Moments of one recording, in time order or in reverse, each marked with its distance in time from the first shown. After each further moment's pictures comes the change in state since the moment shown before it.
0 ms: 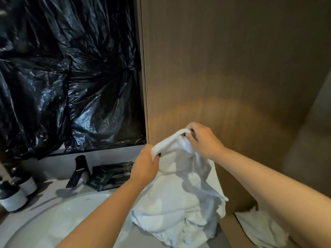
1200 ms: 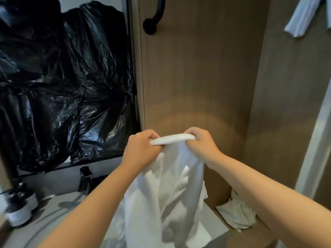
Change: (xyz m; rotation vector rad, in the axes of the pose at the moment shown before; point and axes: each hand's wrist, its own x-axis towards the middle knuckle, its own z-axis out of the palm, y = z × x) left_hand -0.121 0.096 -0.174 -0.164 0.079 0.325; right_hand -0.130 -0.192 -0.063 0.380 0.300 0.351
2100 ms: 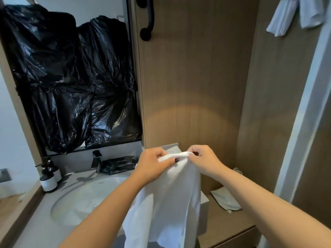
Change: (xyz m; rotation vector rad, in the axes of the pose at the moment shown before) left_hand -0.139 0.089 0.014 -0.076 -0.207 -0.141; right_hand -0.133 0.014 -0.078 -0.107 -0.219 0.021
